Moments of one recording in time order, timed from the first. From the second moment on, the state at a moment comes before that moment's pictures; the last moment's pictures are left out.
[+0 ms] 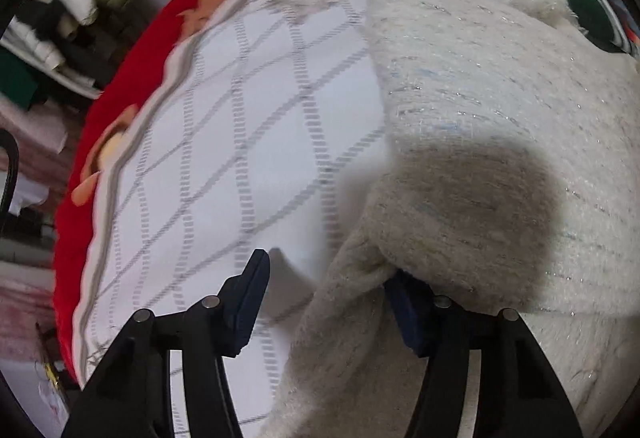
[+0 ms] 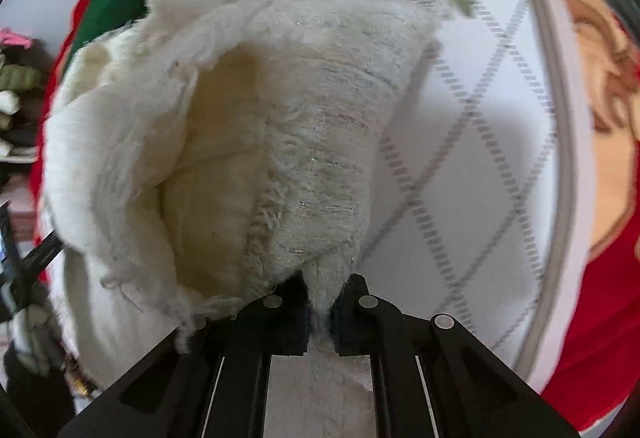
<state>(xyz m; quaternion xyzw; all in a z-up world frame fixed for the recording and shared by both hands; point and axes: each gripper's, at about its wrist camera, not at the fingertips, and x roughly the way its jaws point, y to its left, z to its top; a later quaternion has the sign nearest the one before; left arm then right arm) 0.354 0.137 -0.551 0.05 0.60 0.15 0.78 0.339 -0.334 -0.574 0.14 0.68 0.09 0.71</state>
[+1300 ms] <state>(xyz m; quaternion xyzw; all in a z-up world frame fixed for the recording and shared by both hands) 0.352 0.109 -0.474 0.00 0.54 0.13 0.83 0.361 -0.282 -0.457 0.13 0.55 -0.03 0.82</state>
